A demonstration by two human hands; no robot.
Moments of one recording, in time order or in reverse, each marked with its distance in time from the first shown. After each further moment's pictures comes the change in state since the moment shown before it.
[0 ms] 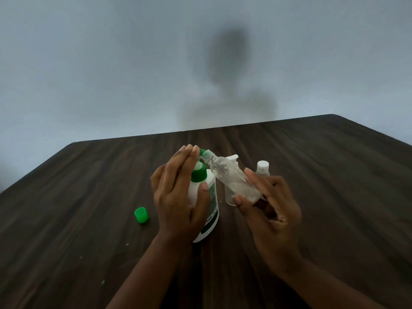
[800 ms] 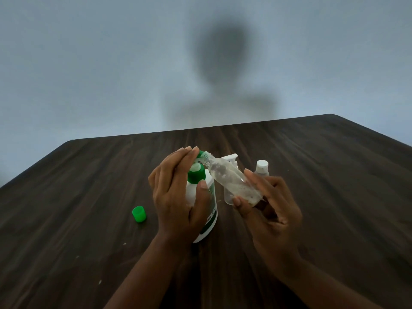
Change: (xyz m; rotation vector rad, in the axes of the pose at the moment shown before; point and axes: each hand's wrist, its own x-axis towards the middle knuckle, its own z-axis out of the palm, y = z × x) left_hand 0.001 0.005 0.000 -0.029 0.015 -0.042; right_hand 0.000 -0.004 0.000 -0.023 -0.004 -0.012
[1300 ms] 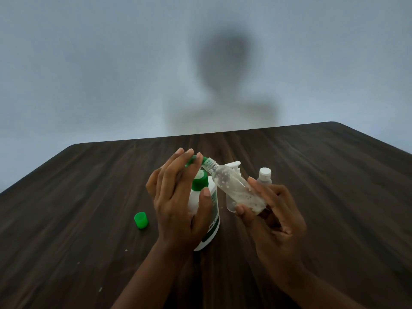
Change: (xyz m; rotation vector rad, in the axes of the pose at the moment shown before) left_hand 0.003 -0.003 -0.003 0.043 0.036 0.079; right_hand 0.000 0.002 0.000 0.016 0.013 -0.008
